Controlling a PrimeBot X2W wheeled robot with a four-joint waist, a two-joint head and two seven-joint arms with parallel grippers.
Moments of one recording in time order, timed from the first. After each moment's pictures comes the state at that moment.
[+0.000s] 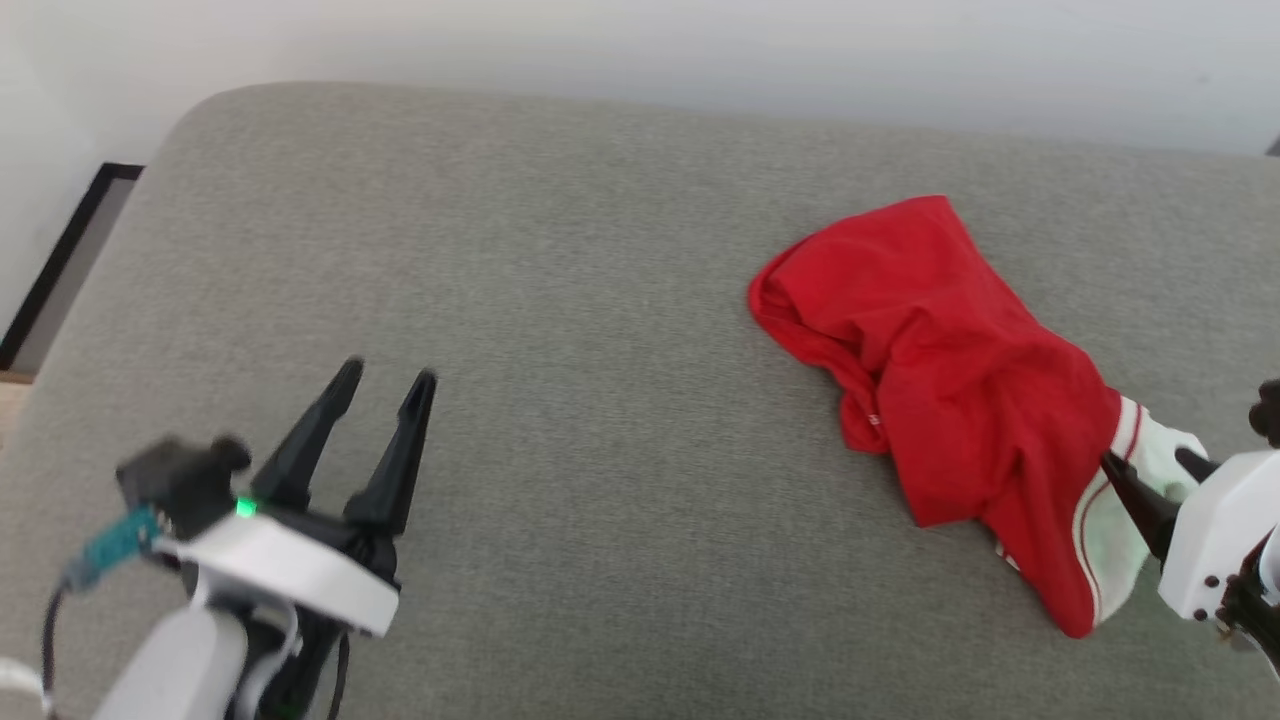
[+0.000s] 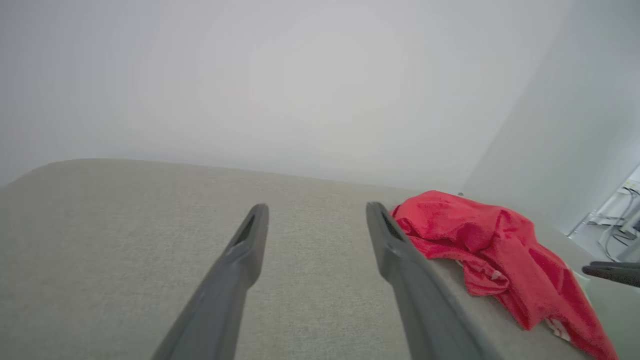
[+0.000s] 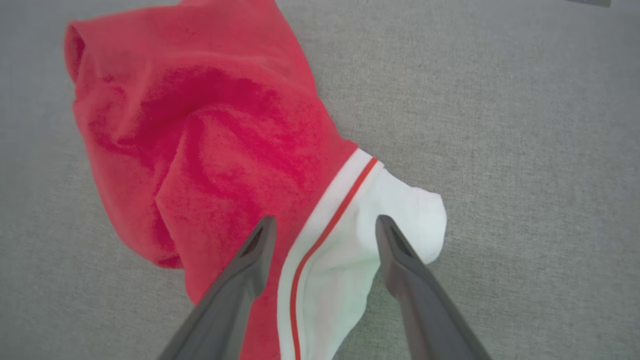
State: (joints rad) left arm -0.19 0.42 -0.33 0.08 -0.71 -0.13 -0.19; right arm -0.13 -0.34 -0.12 0.01 0.45 0.13 0.69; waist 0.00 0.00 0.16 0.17
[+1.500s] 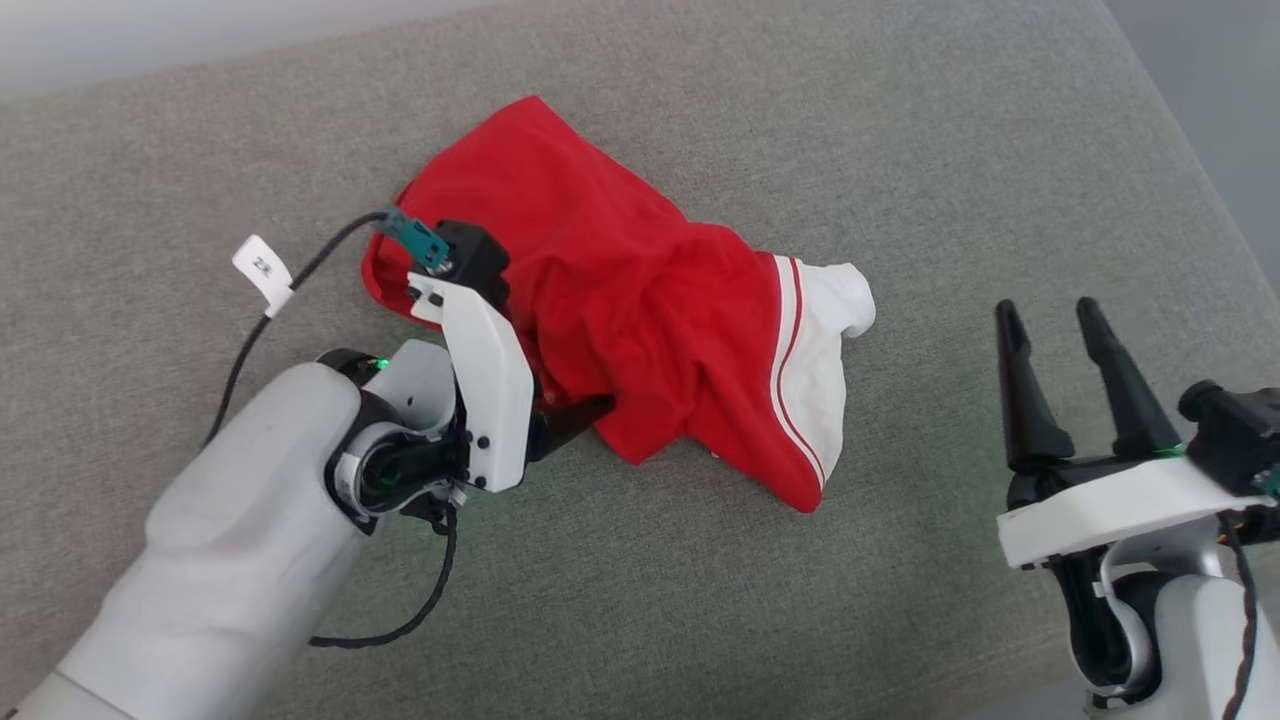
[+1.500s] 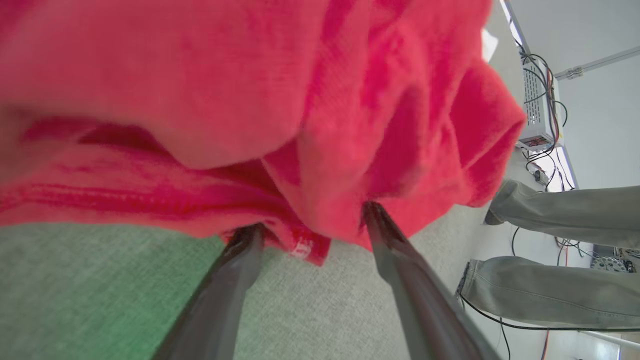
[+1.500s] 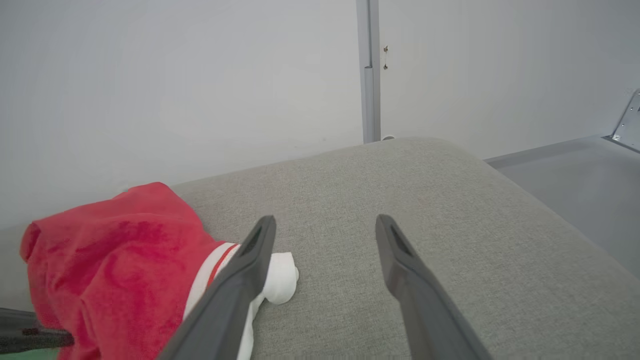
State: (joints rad) left arm -0.78 0.42 -0.76 0.39 -1.10 -0.09 0.70; right arm -0.18 -0.05 -0.04 -0.02 0.32 0.13 -0.01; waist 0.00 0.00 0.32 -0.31
